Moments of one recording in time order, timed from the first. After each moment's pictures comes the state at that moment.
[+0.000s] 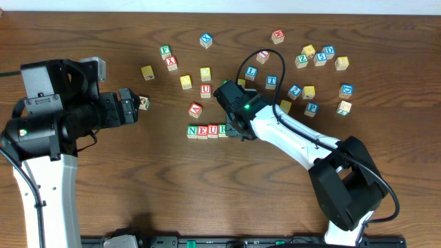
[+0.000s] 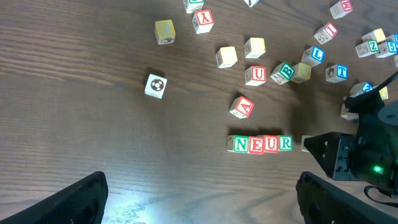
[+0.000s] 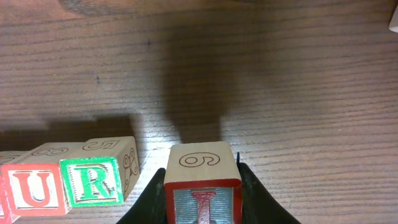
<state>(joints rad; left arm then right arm) 0.19 1.23 1.40 -1.14 0.32 -0.01 0.68 1.93 1.33 -0.74 0.17 0.71</state>
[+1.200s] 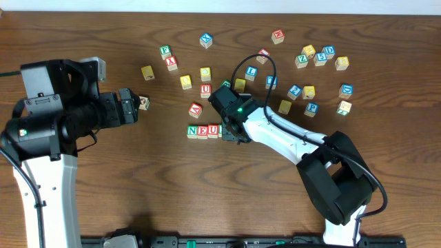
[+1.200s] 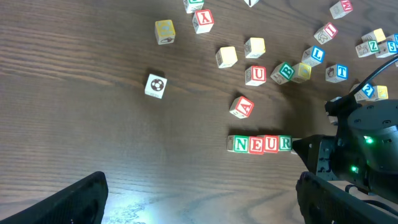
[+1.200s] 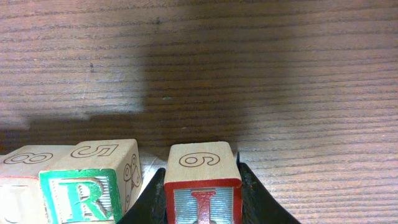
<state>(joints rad) 0.19 1.23 1.40 -1.14 0.32 -0.01 0.70 1.99 1.33 -0.71 0.17 0.71</state>
